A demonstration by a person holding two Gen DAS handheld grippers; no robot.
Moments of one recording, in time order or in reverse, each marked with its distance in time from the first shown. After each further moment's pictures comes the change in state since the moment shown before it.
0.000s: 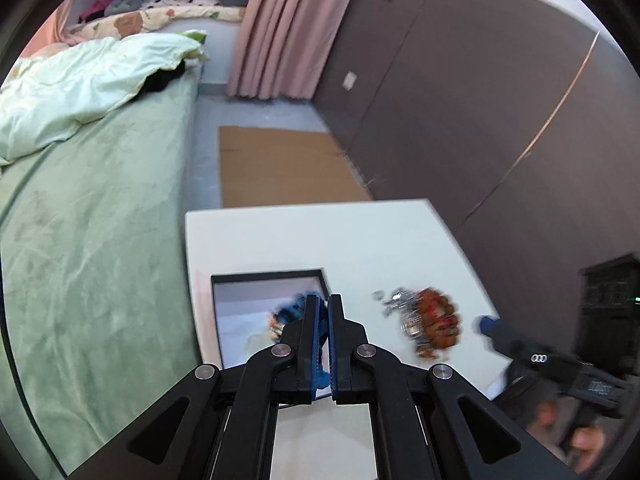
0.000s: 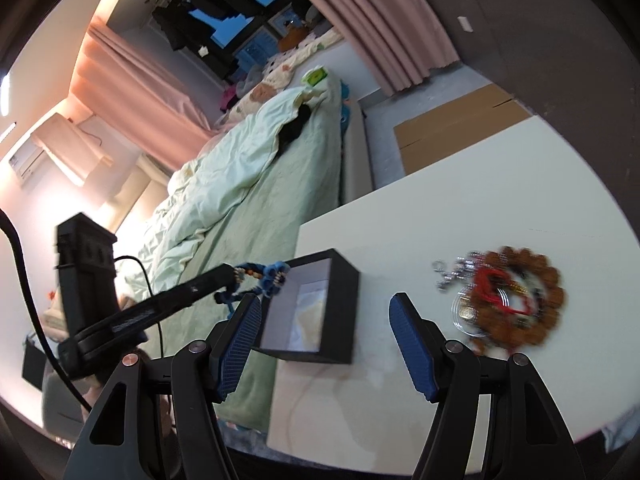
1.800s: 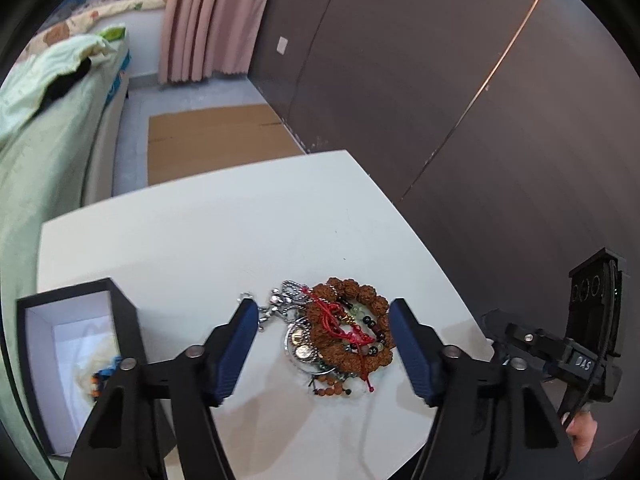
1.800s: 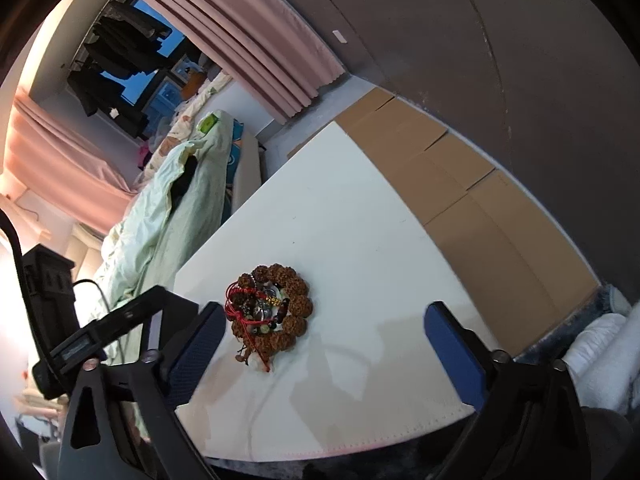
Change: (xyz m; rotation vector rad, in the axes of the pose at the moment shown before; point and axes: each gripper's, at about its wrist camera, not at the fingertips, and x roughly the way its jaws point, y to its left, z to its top) left arm 0.102 -0.125 -0.007 0.134 0.094 -0.137; right arm -0.074 -0.169 -0.011 0.233 -0.091 -0.205
